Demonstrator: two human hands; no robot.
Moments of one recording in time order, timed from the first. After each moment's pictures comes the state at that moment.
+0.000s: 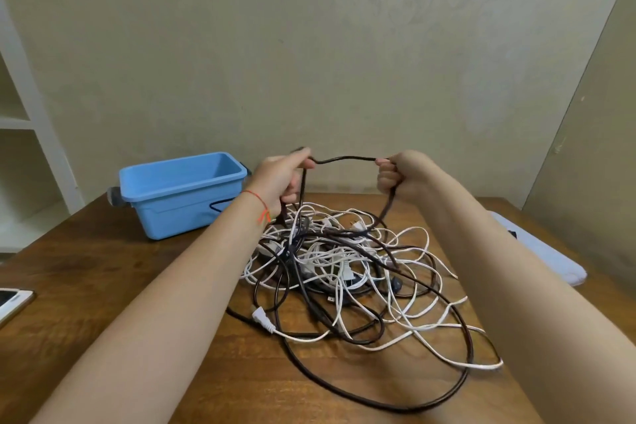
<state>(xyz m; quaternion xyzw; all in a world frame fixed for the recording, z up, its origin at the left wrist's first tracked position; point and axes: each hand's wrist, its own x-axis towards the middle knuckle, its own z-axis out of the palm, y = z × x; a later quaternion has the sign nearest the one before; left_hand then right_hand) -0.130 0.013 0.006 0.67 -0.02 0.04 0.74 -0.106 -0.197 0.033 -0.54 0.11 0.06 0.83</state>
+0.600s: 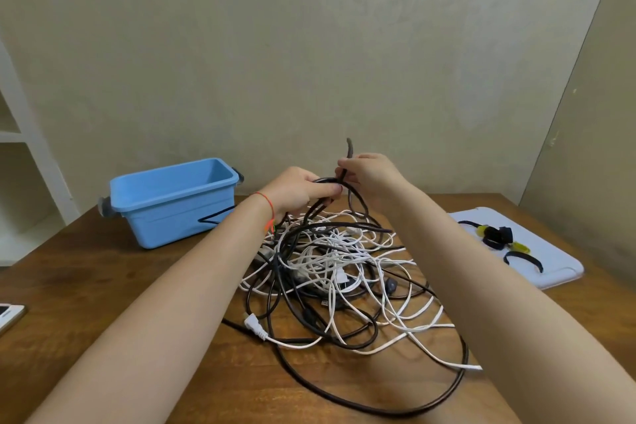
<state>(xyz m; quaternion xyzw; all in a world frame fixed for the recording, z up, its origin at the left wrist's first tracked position) -0.142 -0.012 0.011 0.85 -0.10 -0.05 0.51 -0.120 -0.165 0.021 -0.71 -0.01 -0.03 0.70</state>
